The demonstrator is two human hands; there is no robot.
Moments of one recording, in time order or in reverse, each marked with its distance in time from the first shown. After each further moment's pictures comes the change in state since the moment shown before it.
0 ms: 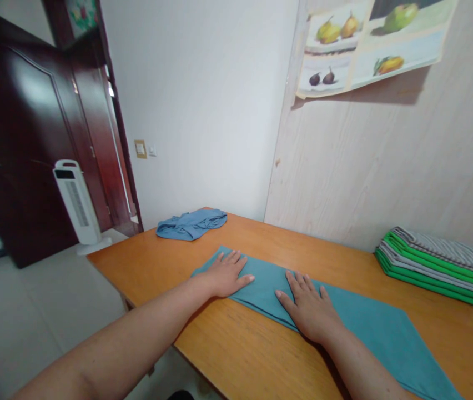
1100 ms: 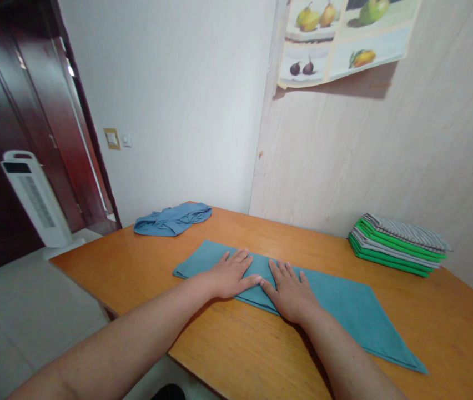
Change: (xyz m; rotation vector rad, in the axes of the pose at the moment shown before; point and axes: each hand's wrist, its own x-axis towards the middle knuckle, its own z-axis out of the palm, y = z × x) left_hand 0.013 0.048 0.000 -0.103 -0.007 0.160; right_hand -0.002 -0.006 -0.010 0.027 -0.057 0.024
